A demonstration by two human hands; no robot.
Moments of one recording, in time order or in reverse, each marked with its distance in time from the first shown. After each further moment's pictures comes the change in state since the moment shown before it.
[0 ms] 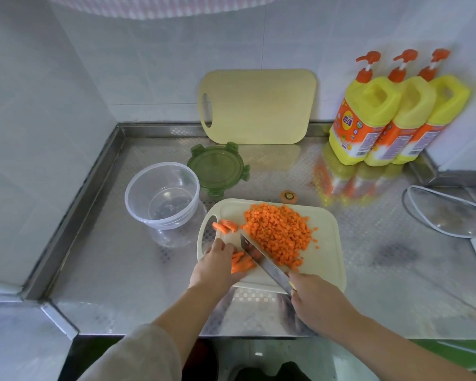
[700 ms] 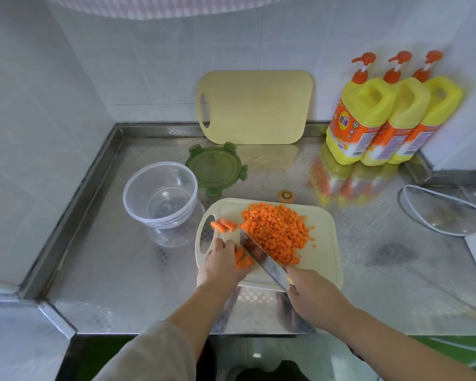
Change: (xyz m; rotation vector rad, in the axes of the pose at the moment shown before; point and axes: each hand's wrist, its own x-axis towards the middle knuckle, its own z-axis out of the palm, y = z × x) left_hand 0.000 0.017 0.003 -0.100 0.061 -0.107; right_hand 0.002 0.000 -0.004 0.089 0.022 -0.008
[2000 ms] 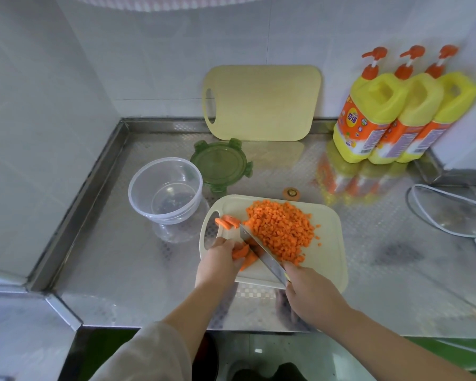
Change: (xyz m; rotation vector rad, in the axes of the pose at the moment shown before) left_hand 0.003 -0.015 0.005 -0.300 0.045 -0.028; right_hand 0.003 -0.009 0.006 -0.043 0.021 -0.016
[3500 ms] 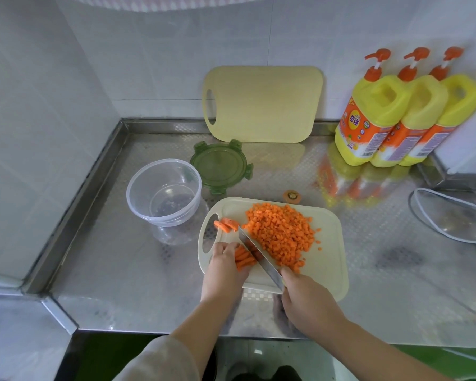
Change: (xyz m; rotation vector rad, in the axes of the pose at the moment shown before) left_hand -0.006 0.002 0.022 -0.126 0.119 -0.009; right_hand 0.000 -0.003 0.008 0.014 0.041 -0.001
